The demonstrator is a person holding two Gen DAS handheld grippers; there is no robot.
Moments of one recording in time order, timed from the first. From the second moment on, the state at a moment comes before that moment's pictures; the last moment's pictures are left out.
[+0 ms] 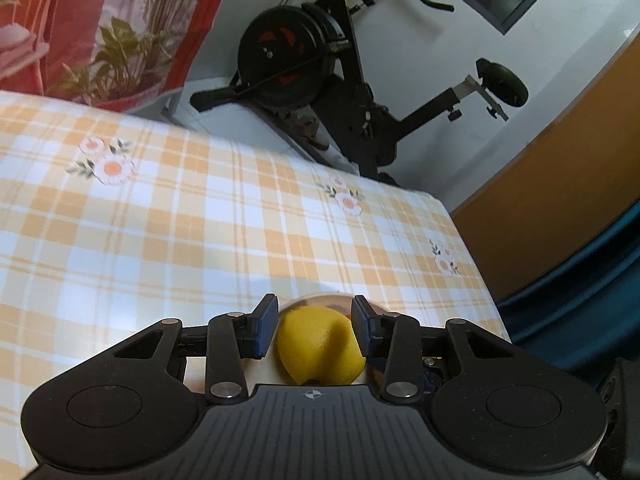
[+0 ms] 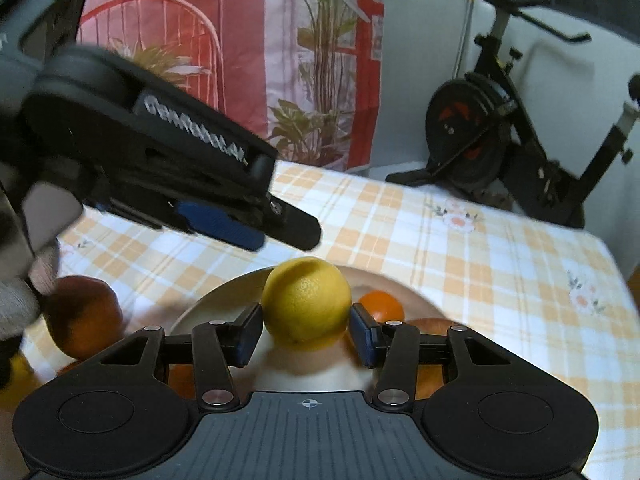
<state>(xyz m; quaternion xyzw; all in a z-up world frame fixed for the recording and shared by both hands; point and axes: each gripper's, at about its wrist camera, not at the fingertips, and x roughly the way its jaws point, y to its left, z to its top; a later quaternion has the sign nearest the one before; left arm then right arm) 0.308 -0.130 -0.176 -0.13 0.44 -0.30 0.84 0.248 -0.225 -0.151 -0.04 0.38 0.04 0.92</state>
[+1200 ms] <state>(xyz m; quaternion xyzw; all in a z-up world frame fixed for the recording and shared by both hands) 0.182 -0.031 -0.118 -0.05 0.33 -0.22 0.92 0.105 -0.203 -0.153 0.05 0.25 0.11 0.96</state>
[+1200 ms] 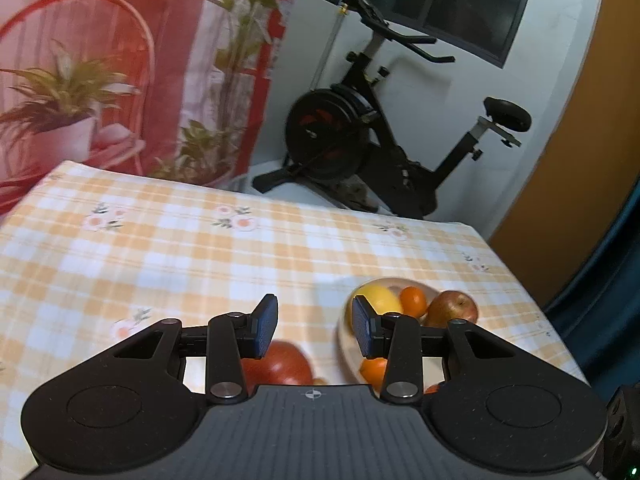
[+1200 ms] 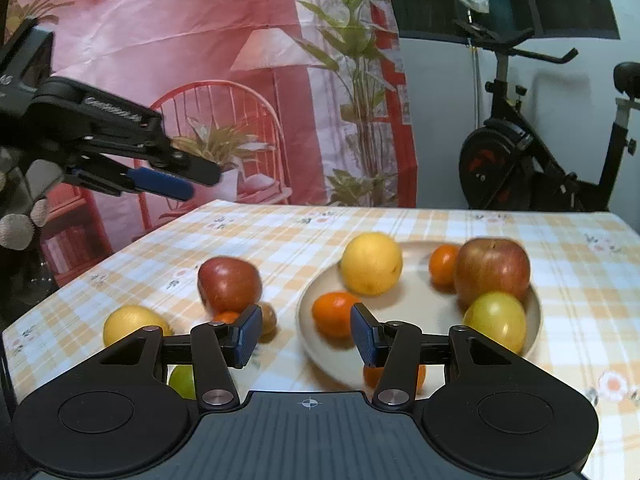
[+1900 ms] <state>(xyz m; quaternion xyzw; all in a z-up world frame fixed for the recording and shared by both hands) 0.116 0.000 -0.146 -0.03 0.30 -0.13 0.94 0.098 -0.199 -0.163 0.04 0.27 0.12 0.96</state>
